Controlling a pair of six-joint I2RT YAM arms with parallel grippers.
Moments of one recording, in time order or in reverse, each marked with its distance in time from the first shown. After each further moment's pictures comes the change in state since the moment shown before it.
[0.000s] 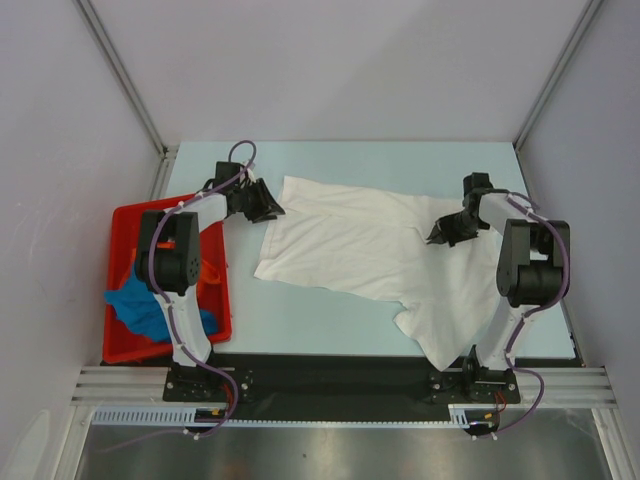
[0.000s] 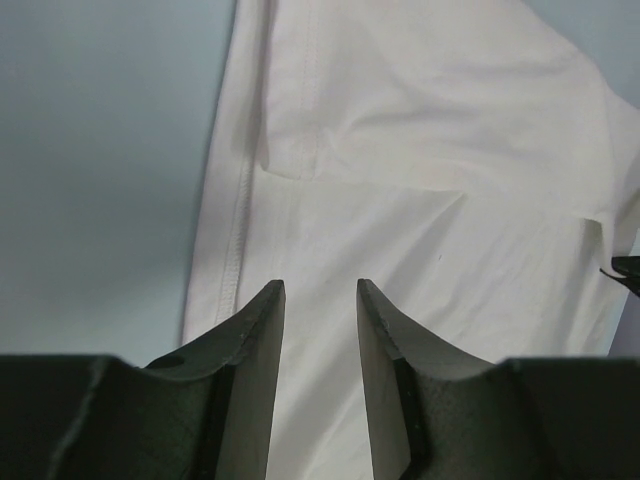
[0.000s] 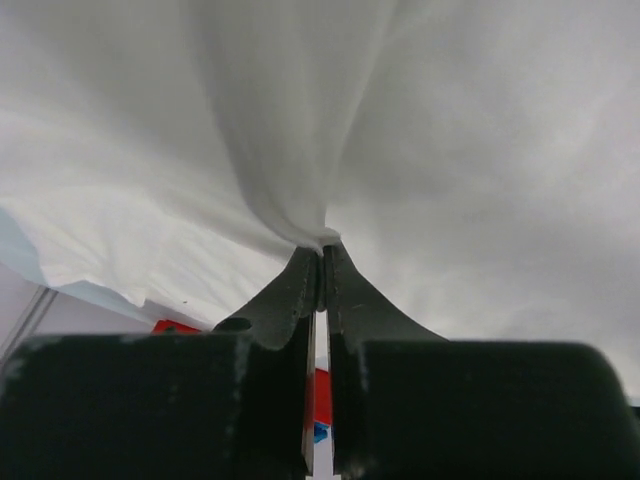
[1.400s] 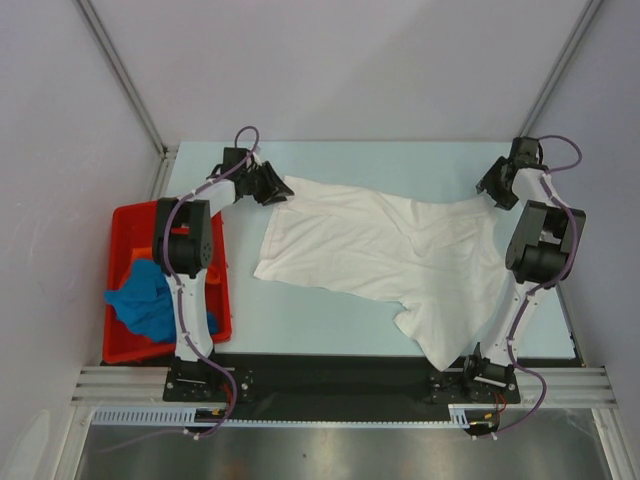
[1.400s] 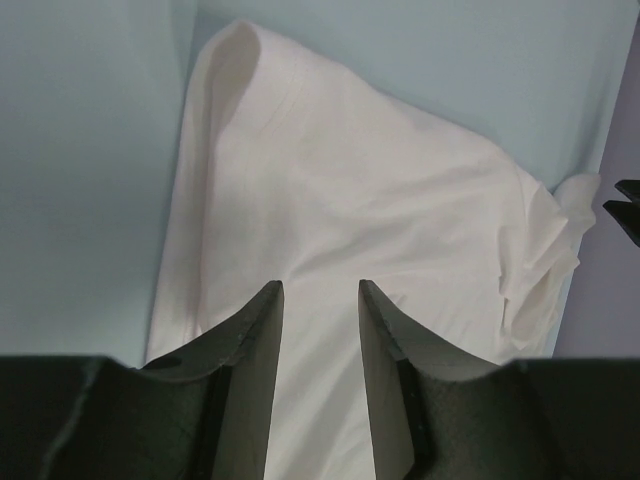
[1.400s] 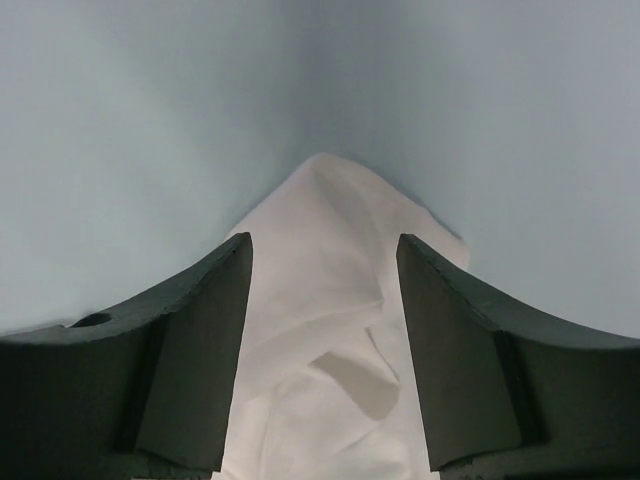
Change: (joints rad) left arm -0.010 0.215 0.275 0.019 0.078 -0.106; right arm -0.199 0.232 0.396 0.206 0.248 -0.713
